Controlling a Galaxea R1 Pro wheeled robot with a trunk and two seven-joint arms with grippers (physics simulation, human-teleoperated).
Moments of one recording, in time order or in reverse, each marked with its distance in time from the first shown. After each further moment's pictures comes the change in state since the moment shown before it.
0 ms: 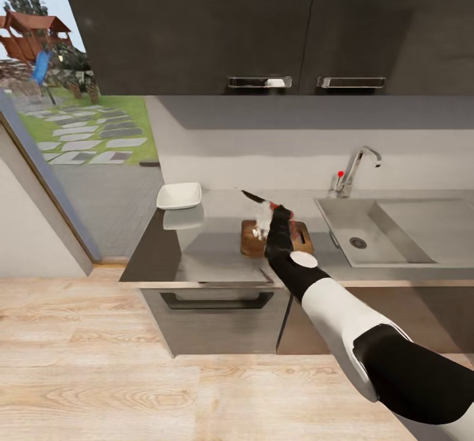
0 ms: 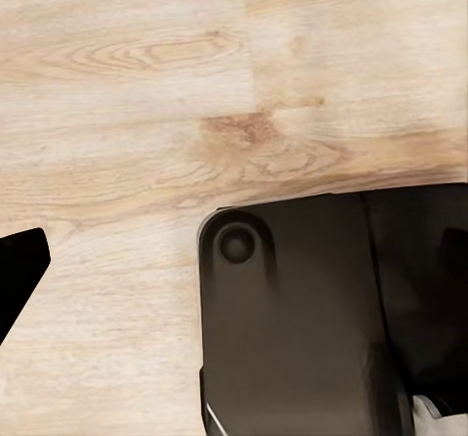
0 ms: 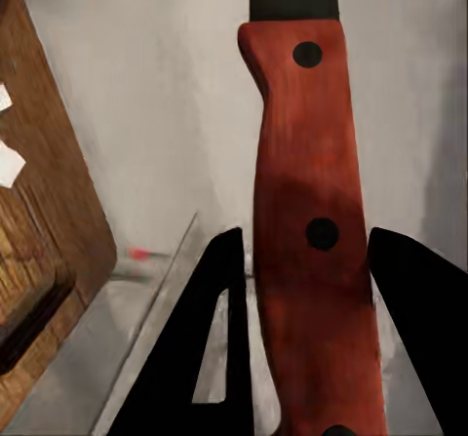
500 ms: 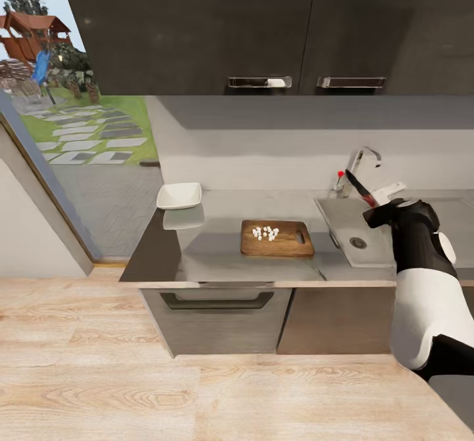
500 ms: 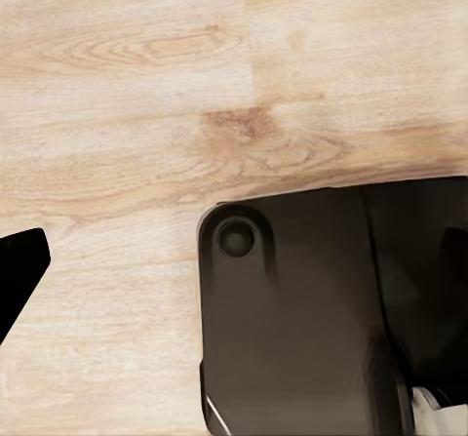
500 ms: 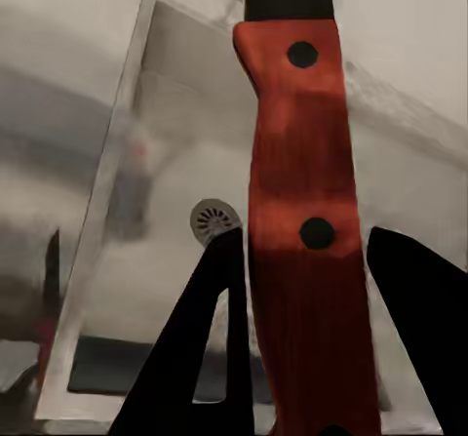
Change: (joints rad) left arm 0.000 -0.003 0.000 0.011 -0.001 -0.001 -0.001; right arm 0.000 -0.297 -0.811 -0.477 -0.088 0.016 0.689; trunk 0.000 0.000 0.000
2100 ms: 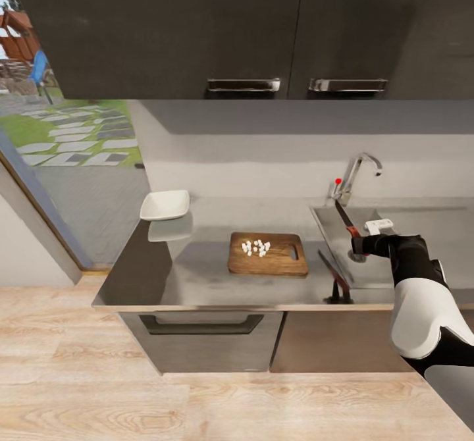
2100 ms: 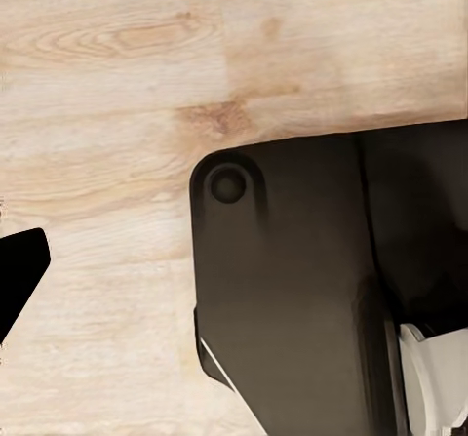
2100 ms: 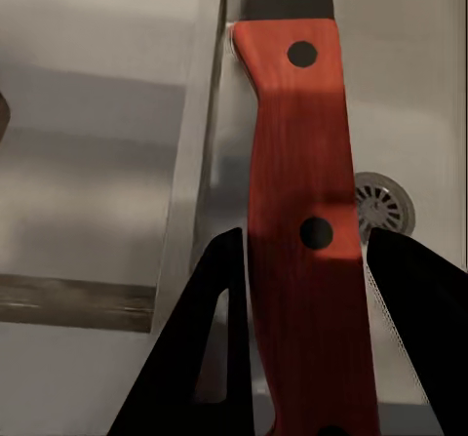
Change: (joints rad) left arm -0.006 -0.033 -0.002 0.093 -0.003 0.008 -0.001; right arm 0.000 0.001 -0.310 0.304 -0.116 -0.125 0.020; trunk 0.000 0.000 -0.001
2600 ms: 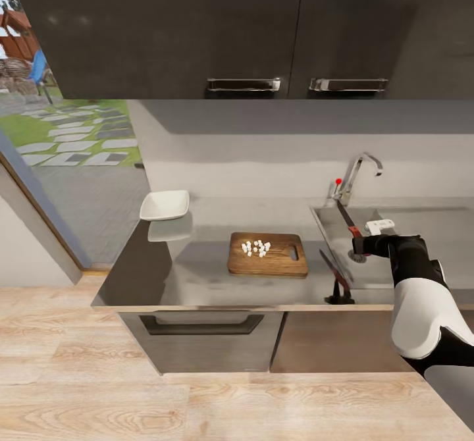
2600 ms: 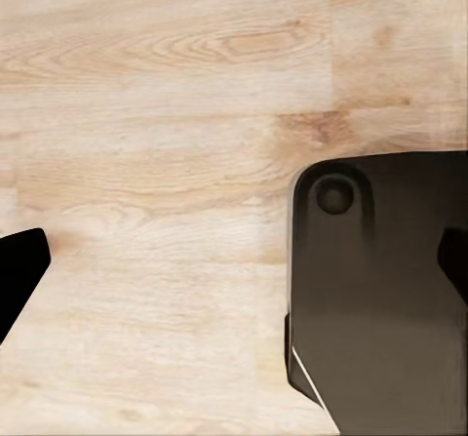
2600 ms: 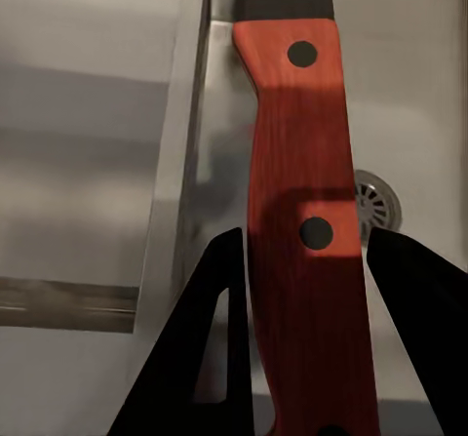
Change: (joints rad) left arm 0.000 0.008 0.004 -0.006 0.008 -0.012 0.208; right arm 0.000 0.000 0.000 0.003 -0.001 0.001 -0.030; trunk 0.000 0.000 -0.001
